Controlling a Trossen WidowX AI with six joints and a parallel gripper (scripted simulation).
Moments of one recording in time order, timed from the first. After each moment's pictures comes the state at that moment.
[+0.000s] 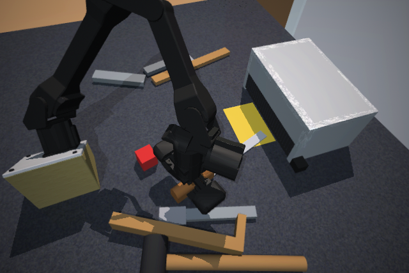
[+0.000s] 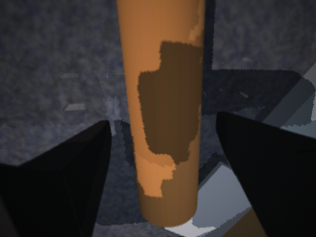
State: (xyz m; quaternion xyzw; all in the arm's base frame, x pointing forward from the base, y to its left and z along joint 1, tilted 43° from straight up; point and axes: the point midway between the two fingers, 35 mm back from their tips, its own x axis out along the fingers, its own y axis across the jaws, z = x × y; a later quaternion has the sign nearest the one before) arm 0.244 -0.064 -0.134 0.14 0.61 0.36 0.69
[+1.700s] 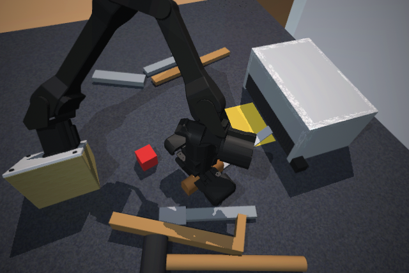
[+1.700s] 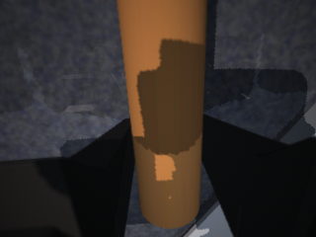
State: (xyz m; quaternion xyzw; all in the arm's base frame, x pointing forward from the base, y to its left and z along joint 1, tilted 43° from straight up) arm 0.272 -0.056 -0.128 0.15 0.61 0.36 0.69
